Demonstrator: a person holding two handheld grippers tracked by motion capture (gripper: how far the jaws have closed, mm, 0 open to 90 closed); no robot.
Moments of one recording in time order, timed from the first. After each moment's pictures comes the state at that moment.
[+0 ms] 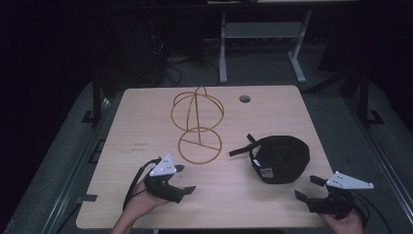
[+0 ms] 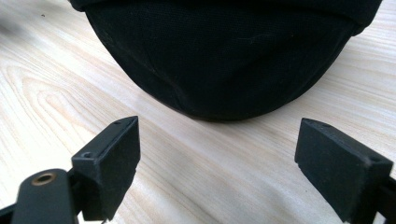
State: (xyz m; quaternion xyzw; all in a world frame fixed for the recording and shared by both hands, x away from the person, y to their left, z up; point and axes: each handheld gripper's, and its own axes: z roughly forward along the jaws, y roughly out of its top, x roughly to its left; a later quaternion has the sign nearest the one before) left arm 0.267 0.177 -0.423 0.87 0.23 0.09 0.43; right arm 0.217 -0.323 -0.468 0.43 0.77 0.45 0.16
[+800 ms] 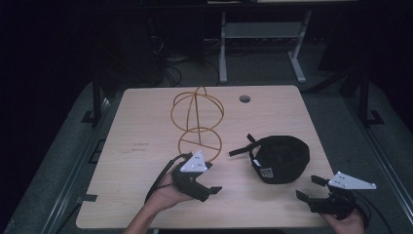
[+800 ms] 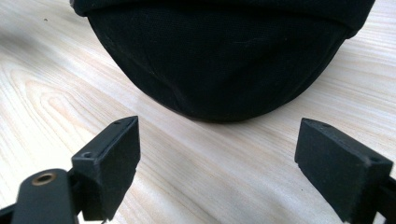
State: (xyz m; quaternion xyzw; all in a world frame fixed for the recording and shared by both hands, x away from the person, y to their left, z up) left arm 0.273 0.103 -0.402 0.89 0.15 0.07 0.43; right arm 0.215 -0.326 -0.467 0.43 0.77 0.45 0.16
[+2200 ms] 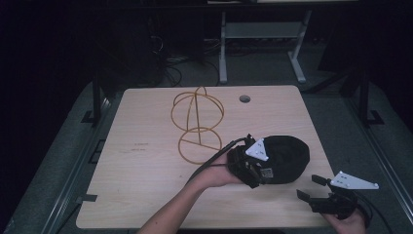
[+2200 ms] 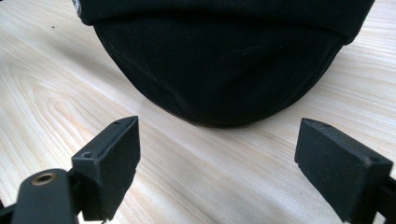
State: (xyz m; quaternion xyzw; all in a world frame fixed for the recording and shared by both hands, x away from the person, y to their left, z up) left arm 0.306 -0.031 -0.374 0.92 0.03 0.03 0.39; right arm 0.215 -0.329 -0.465 0.43 0.76 0.46 0.16
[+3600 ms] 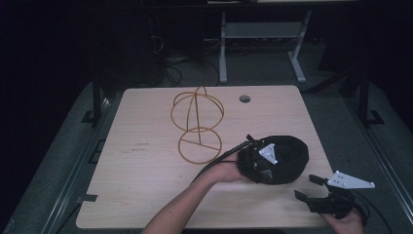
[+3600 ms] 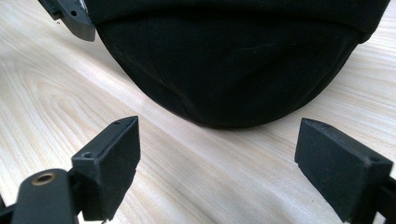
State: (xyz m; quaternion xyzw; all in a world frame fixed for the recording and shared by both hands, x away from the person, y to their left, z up) left arm 0.321 -0.059 -0.399 0.94 -0.02 -0.02 0.34; right arm 0.218 -0.324 -0.467 0.42 0.77 0.46 0.15
